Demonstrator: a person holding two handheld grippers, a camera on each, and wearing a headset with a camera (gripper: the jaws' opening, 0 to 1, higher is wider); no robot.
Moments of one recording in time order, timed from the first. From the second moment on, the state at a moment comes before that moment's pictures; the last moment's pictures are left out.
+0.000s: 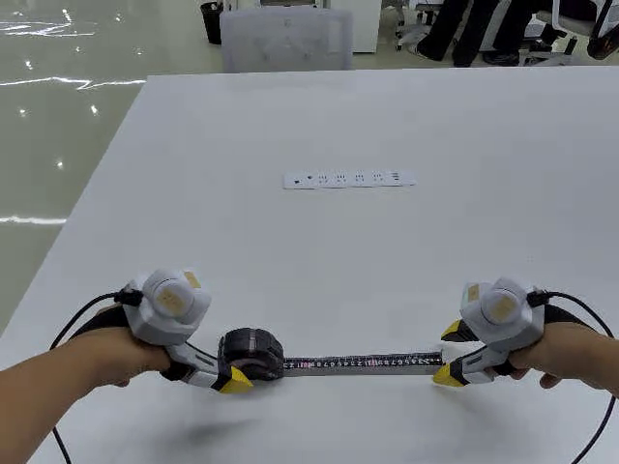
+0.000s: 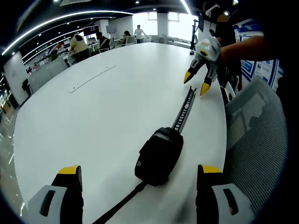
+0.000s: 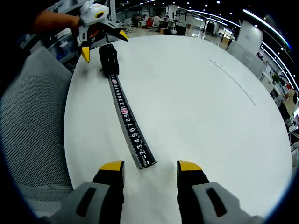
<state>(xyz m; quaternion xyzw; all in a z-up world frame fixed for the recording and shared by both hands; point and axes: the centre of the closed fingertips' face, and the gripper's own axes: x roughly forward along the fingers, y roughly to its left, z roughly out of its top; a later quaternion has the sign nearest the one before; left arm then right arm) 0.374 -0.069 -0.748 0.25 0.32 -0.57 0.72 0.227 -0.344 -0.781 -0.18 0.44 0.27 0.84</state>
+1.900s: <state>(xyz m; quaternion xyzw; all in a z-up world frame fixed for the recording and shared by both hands) 0.323 0.035 -0.702 0.10 0.25 -0.49 0.83 0.121 -0.373 -0.720 -0.10 0.32 0.14 0.93</state>
